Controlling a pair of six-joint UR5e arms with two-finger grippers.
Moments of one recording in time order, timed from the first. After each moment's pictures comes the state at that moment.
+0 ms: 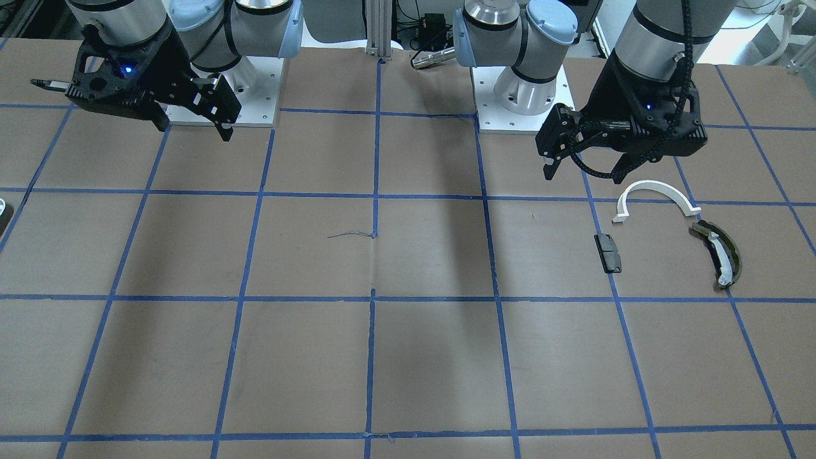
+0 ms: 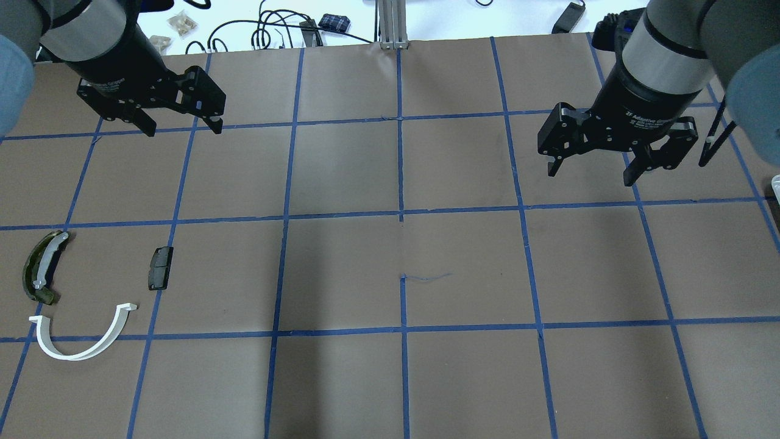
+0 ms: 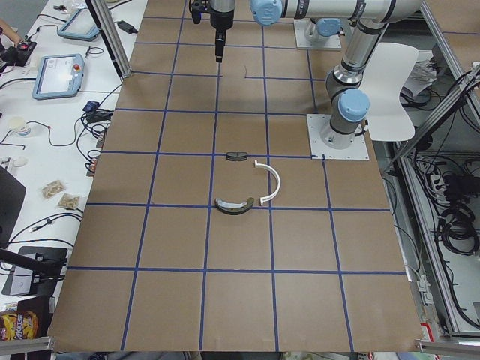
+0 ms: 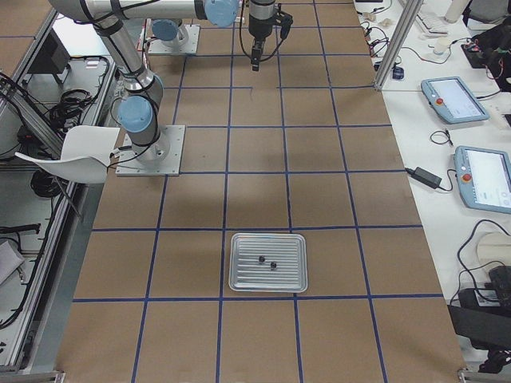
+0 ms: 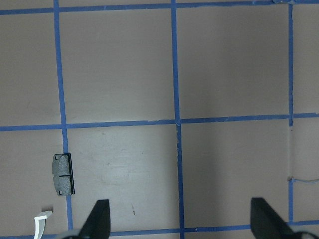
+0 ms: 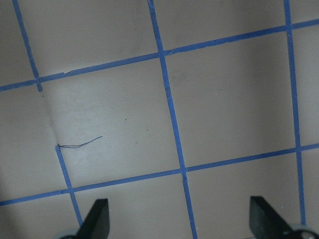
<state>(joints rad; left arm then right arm) -1.50 -1.56 -1.56 -1.51 1.54 0.10 1.55 -1.68 1.66 -1.51 -1.54 0.17</state>
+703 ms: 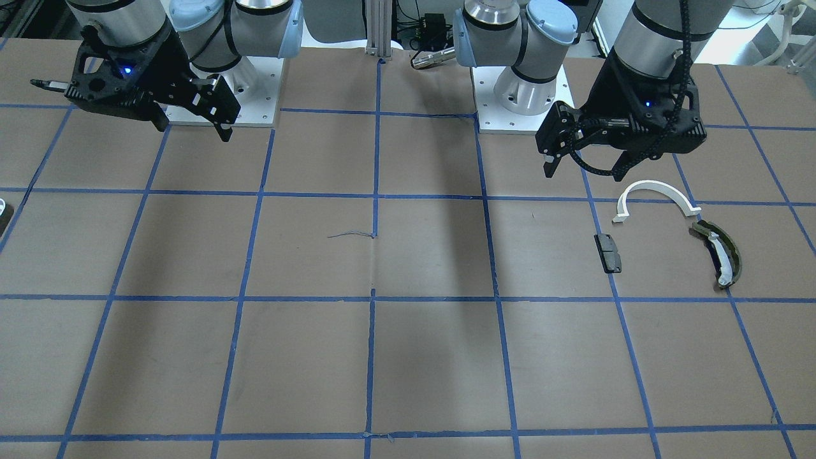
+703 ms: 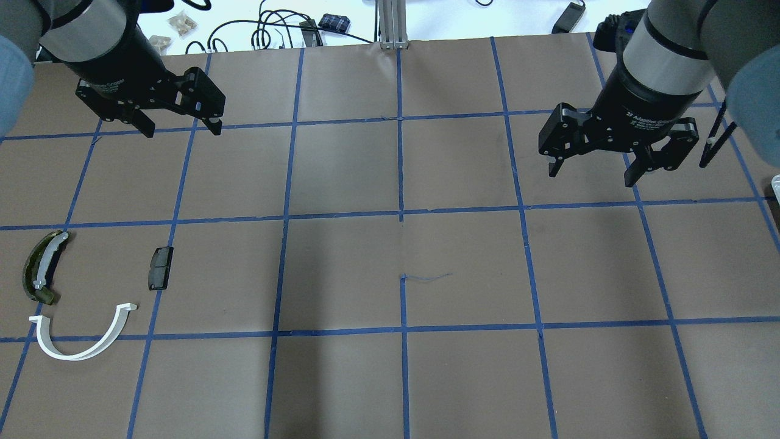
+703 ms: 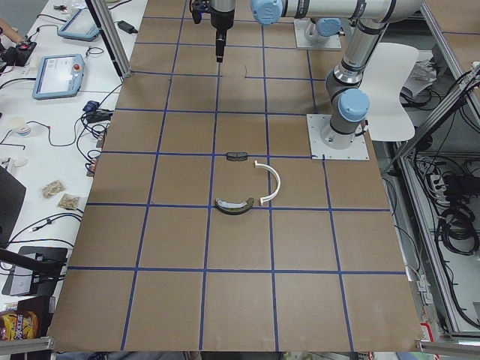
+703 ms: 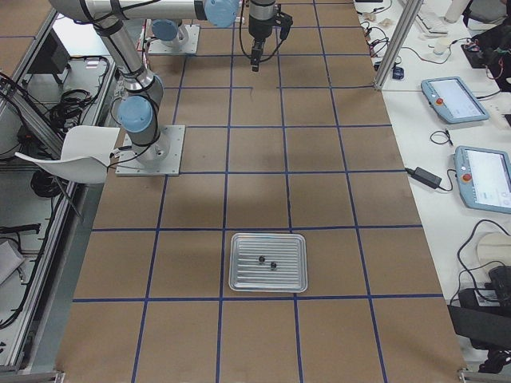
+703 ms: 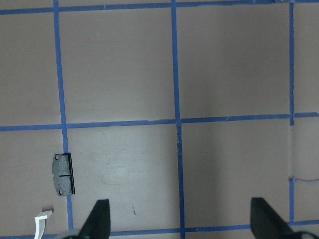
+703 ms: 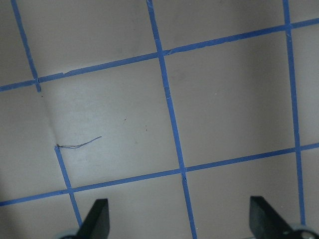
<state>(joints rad) -1.50 -1.55 -1.56 -1.52 1.55 0.10 1.54 -1.68 1.66 -1.51 -1.54 0.16</state>
